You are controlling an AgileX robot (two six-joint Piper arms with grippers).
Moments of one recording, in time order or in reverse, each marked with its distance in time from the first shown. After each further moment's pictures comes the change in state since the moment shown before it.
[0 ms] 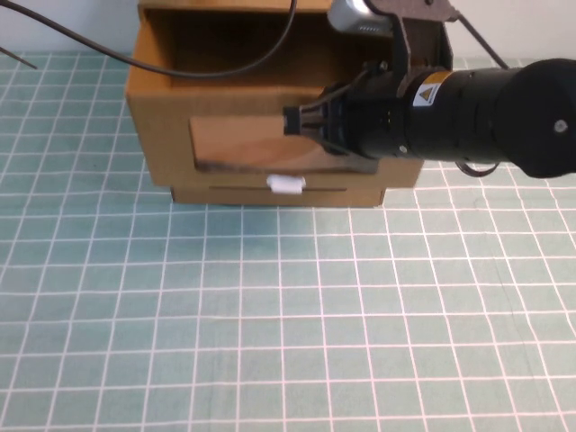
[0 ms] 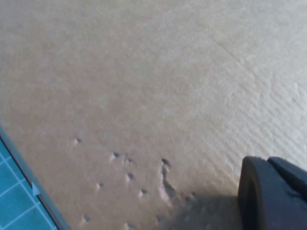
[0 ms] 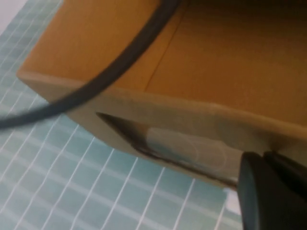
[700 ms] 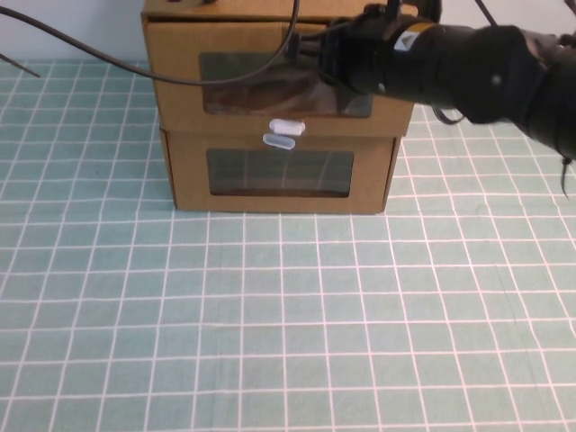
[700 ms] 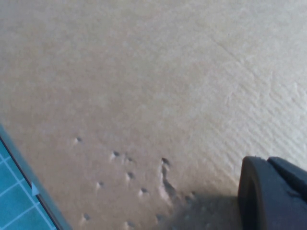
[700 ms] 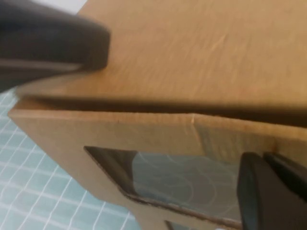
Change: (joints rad) right arm -0.090 0.214 -0.215 0.022 -0.163 0.000; left arm 0.000 0.000 0.000 -0.003 0.000 -0.006
